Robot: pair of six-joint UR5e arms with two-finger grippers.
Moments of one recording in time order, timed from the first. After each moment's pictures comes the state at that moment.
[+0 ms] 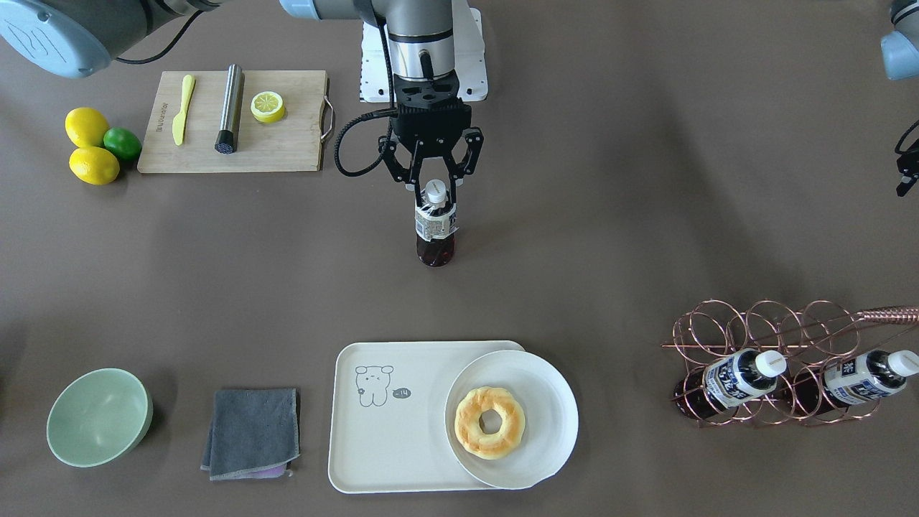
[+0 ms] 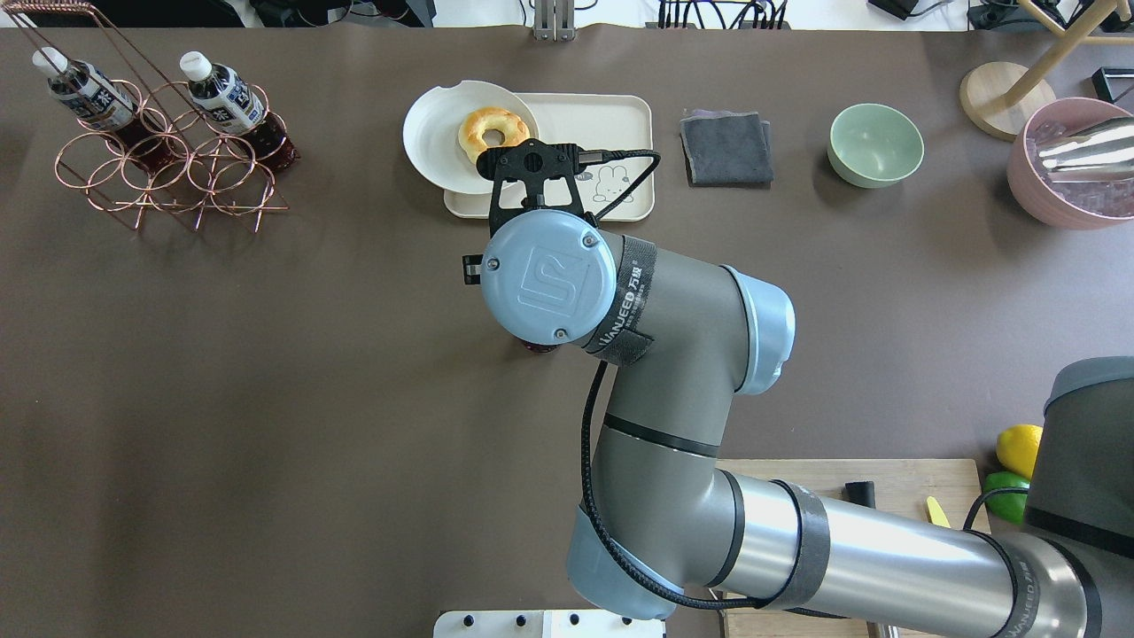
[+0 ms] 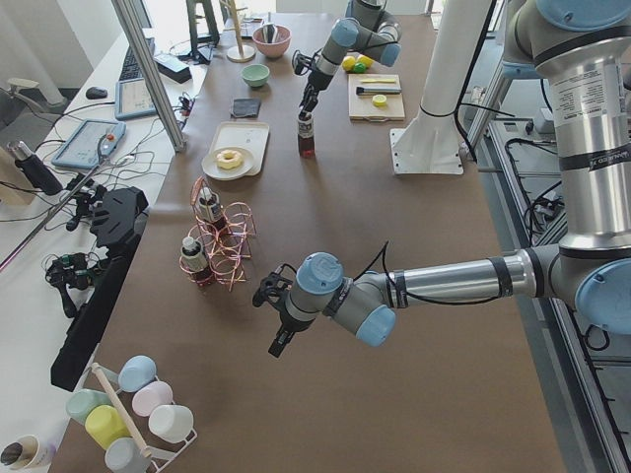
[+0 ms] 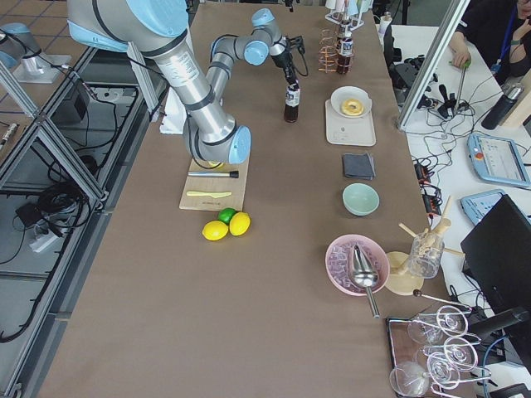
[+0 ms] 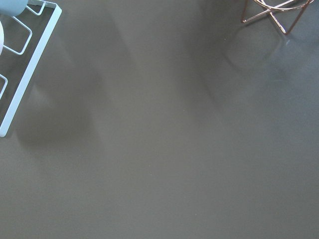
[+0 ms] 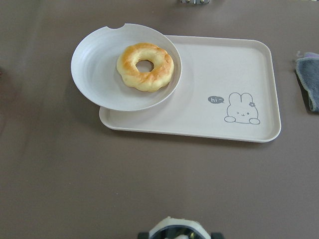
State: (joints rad) left arm -1.39 -1.35 -1.57 -2.33 -2.19 -0.04; right arm 0.42 -0.72 1.76 -1.68 1.41 1.20
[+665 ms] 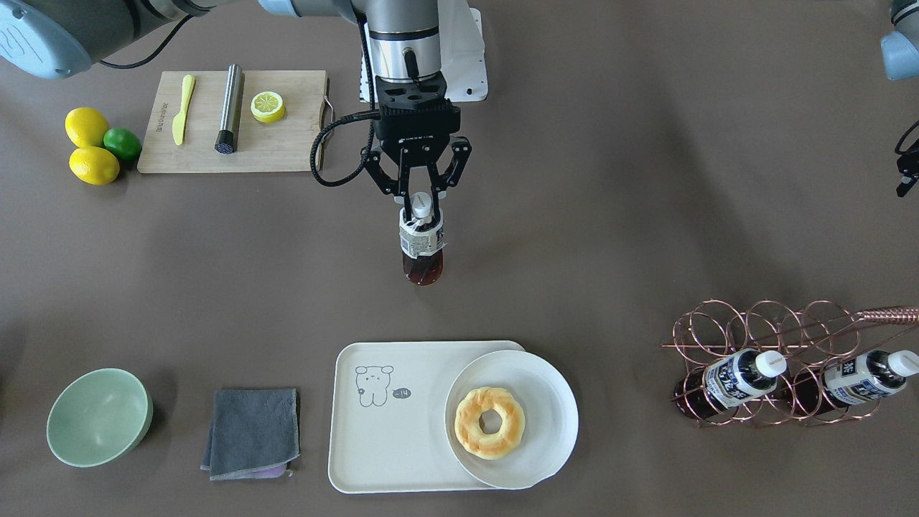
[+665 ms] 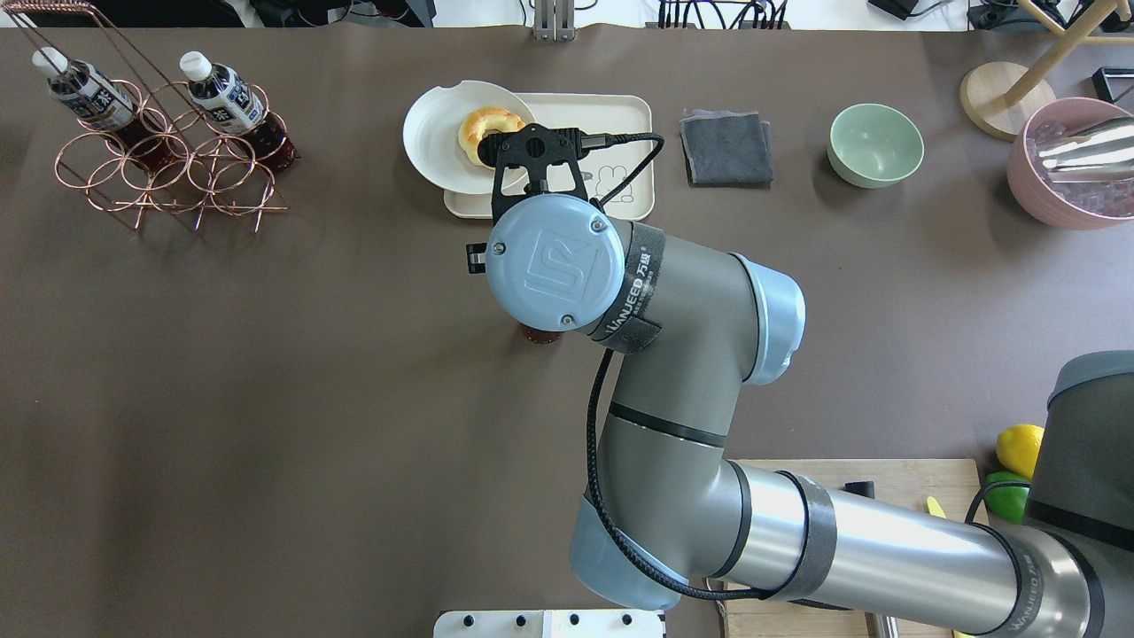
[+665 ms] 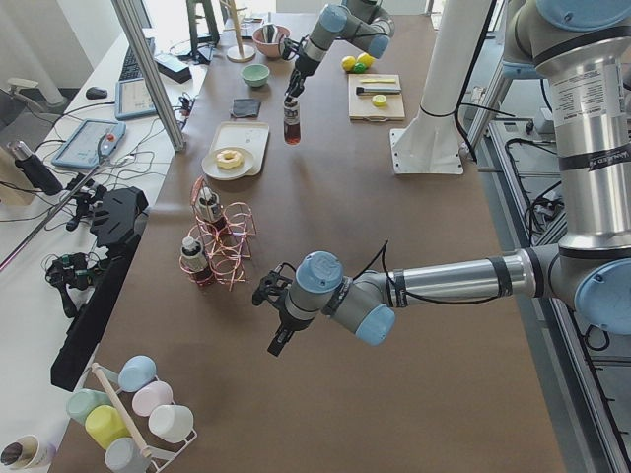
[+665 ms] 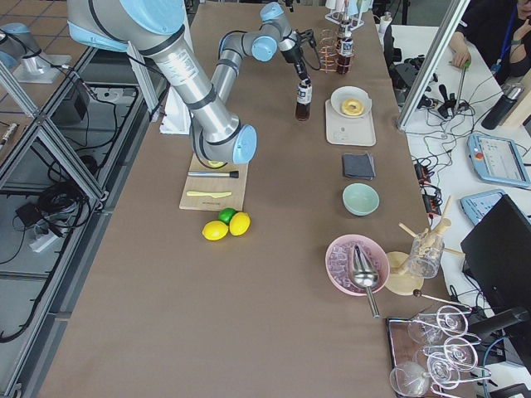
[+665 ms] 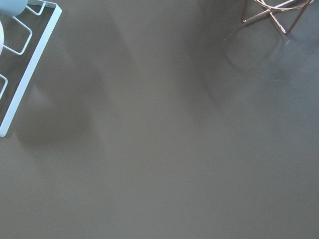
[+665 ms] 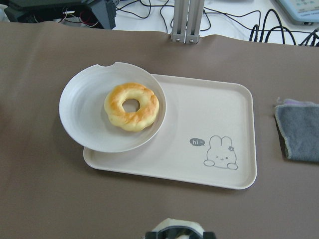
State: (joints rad) left arm -1.39 -1.35 -1.57 -2.33 -2.19 -0.05; right arm 0.51 -0.71 1.77 -1.69 1.43 1.10
